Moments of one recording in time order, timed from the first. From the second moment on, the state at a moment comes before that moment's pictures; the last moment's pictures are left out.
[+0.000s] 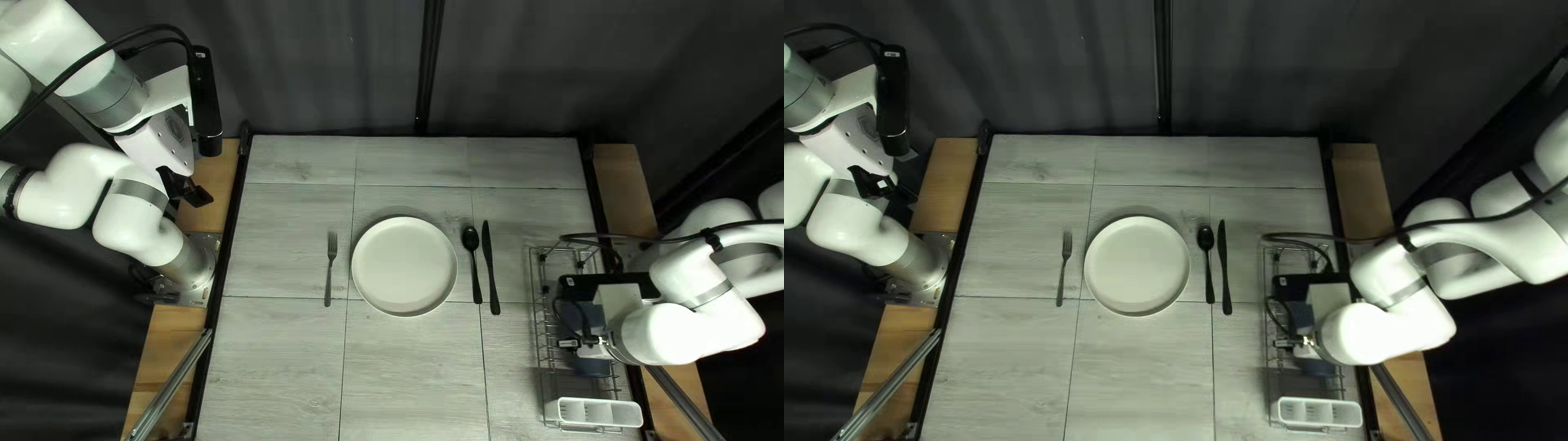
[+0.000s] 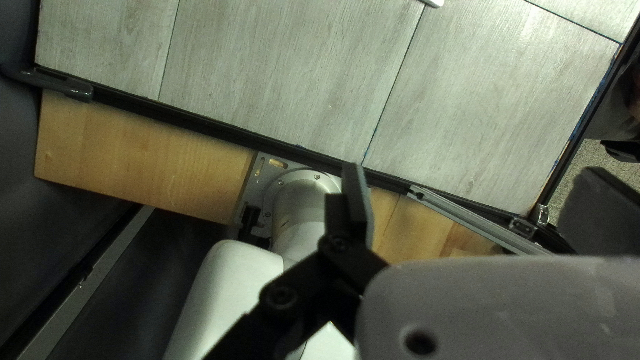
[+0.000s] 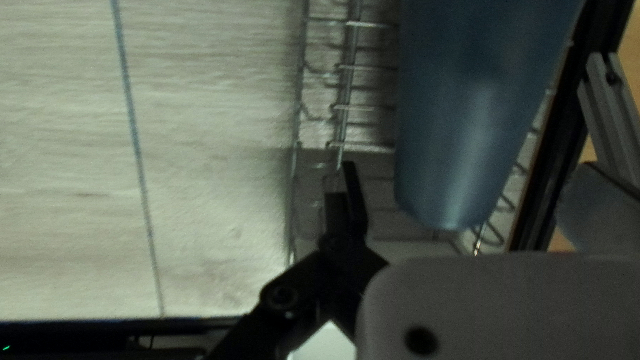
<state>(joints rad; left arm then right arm) -0.06 -1.13 0.10 0.82 0.06 1.74 -0.37 0.16 -0.53 0.57 0.41 0.26 1.00 2.01</state>
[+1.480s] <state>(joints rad) -0.06 -1.13 0.10 0.82 0.06 1.74 -0.37 0.12 -0.55 0.60 0.59 0.11 1.22 2.03</state>
